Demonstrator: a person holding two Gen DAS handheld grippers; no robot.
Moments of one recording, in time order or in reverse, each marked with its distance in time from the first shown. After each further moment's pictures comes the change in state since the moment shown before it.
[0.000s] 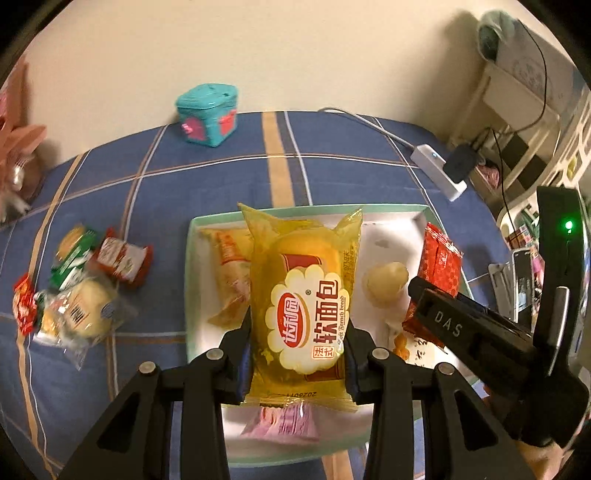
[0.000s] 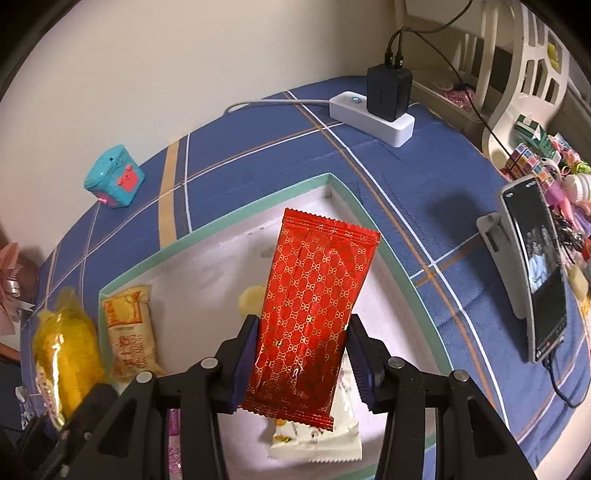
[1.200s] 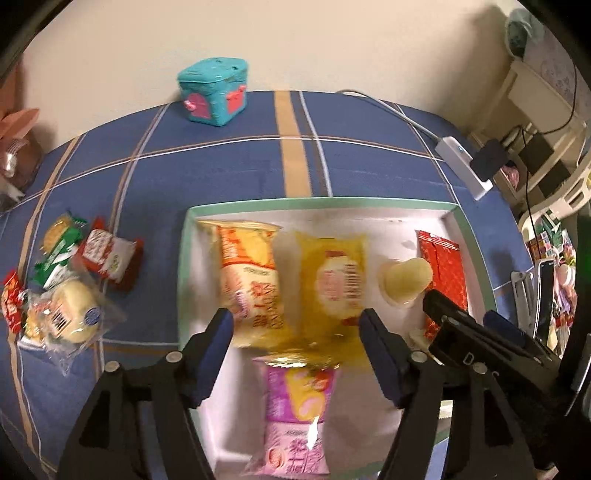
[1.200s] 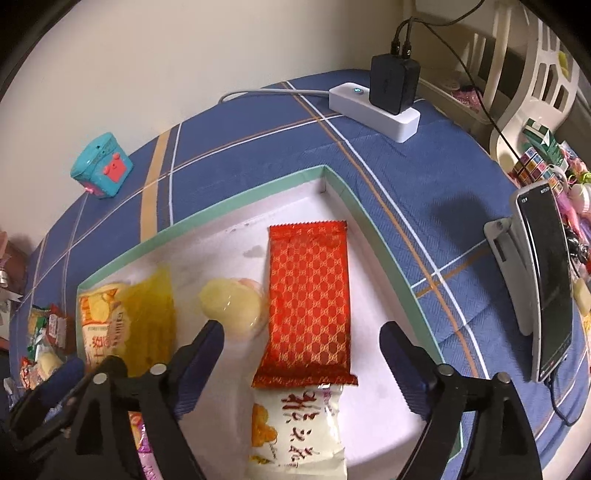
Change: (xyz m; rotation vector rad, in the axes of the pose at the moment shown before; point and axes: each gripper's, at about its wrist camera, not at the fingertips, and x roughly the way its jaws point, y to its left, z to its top) left arm 0.029 0.015 0.008 -0.061 0.064 0.025; right arm 0.003 0.002 -0.004 -0.036 0.014 -0.028
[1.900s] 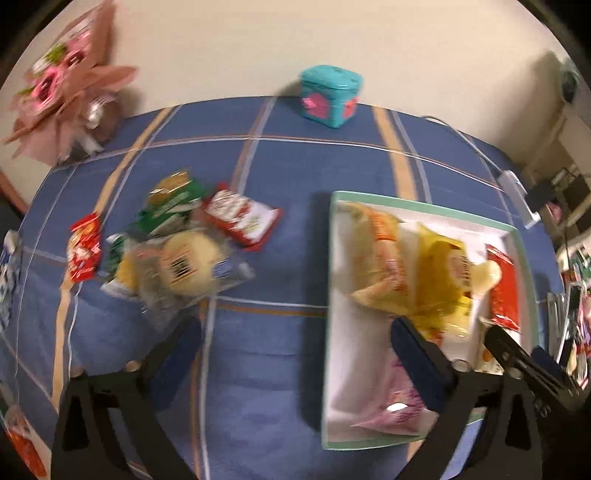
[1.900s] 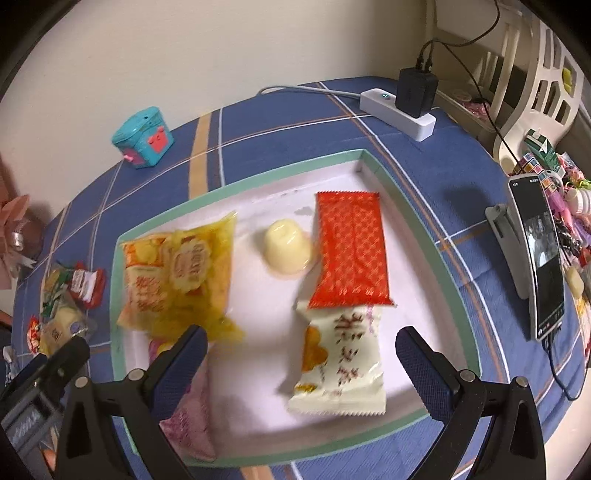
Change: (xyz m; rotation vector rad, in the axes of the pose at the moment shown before) left arm -0.040 0.080 -0.034 -0.165 -0.033 0.169; right arm -0.038 0.038 -0.045 -0.070 -0.011 0.019
